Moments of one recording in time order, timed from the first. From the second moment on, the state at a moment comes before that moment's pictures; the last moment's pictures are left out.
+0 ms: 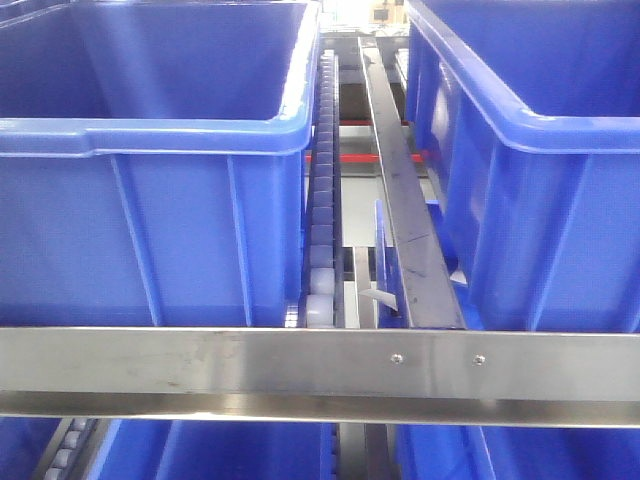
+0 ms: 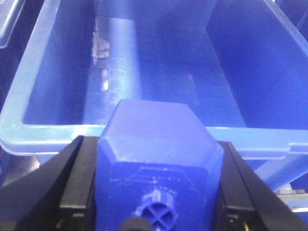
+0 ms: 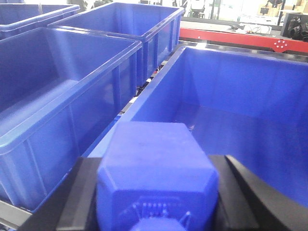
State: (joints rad) left arm -0.15 0.51 -0.42 -0.21 0.32 0.07; right arm 0.39 0.18 -0.39 -0.19 0.31 0.17
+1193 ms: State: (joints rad) left arm -0.15 0.54 -0.54 -0.21 0.33 0.16; right arm 0.39 0.18 -0.39 -0.19 0.31 0.17
